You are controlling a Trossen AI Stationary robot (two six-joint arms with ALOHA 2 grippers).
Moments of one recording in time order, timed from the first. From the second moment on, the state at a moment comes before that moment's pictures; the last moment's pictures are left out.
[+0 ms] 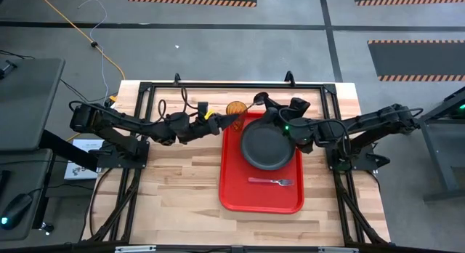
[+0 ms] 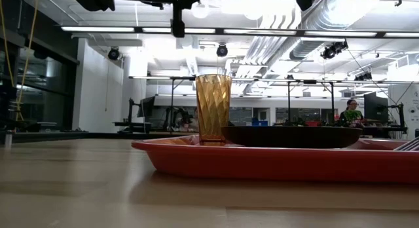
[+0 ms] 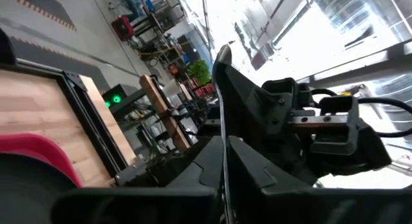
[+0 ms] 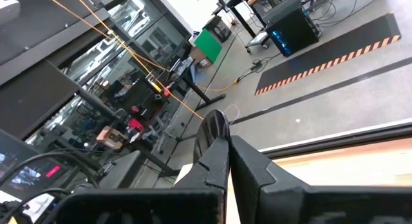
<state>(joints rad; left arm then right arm) -0.03 1.44 0.79 0.84 -0.35 -0.98 0.20 1.30 1.12 -0.03 1.16 0.96</state>
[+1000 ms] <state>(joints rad) 0.07 1.35 0.79 0.64 -0.20 -0.94 0.21 1.19 1.12 -0.26 1.08 0.97</state>
